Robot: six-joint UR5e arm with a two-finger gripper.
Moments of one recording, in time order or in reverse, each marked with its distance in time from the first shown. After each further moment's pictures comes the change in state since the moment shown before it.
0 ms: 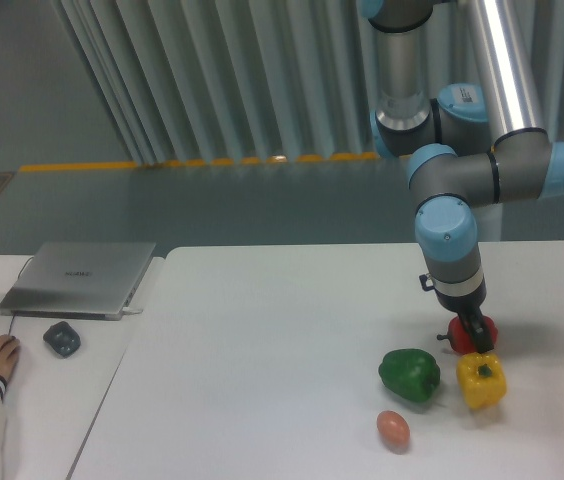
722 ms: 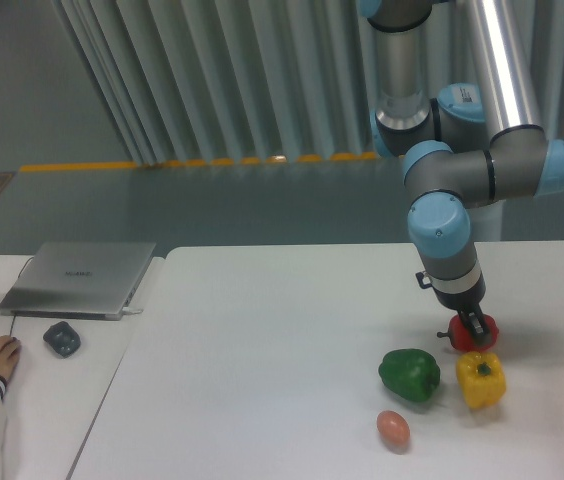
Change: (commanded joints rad) arm 0.003 0.012 0.021 -0.018 0.005 0.000
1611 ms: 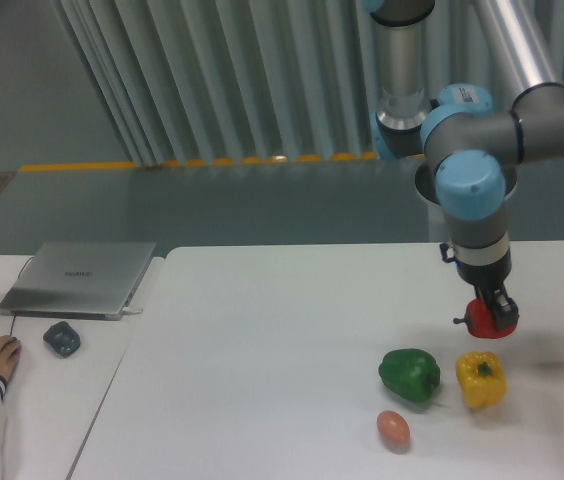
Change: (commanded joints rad) arm 0.123 0.049 0.225 -0.095 -0.067 0.089
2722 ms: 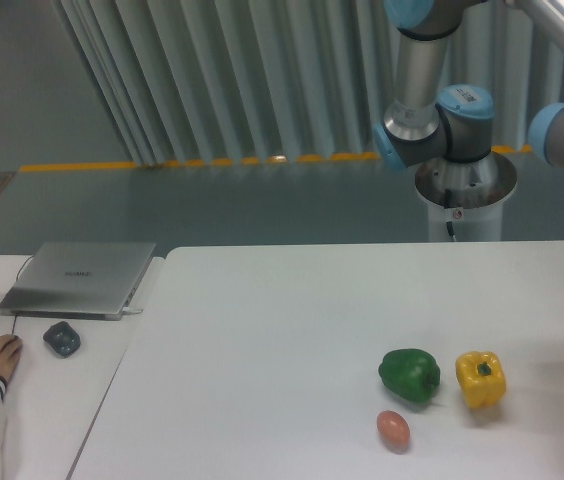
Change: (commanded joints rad) arm 0.223 -0.097 0.016 0.331 0.173 0.304
